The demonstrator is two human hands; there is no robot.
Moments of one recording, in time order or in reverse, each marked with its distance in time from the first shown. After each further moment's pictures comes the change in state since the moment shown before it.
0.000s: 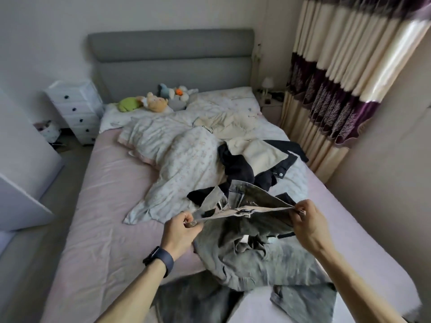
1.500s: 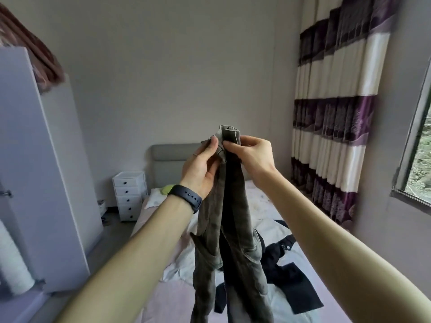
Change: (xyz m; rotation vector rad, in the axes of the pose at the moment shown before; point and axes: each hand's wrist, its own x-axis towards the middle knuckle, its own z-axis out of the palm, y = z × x) left_hand -0.264 0.353 -0.265 -1.368 -0.068 0.328; right_hand -0.185 -0.434 -0.282 0.871 -0.103 -0.438
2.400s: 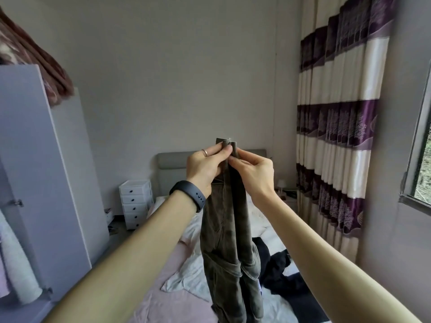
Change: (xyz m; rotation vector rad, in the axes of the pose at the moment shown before) left_hand -0.003 -0.008 0.025 0.453 -0.030 0.088; right_hand -0.024 0.022 -0.012 0.147 0.056 -0.052
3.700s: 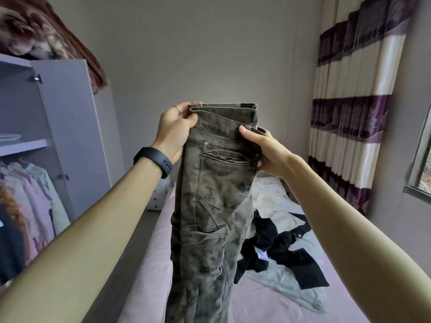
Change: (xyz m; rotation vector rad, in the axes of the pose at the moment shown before) left_hand -0.150 0.134 -0.081 0.322 0.120 0.310; right_hand -0.076 -0.092 0.007 0.152 -0.442 0.396
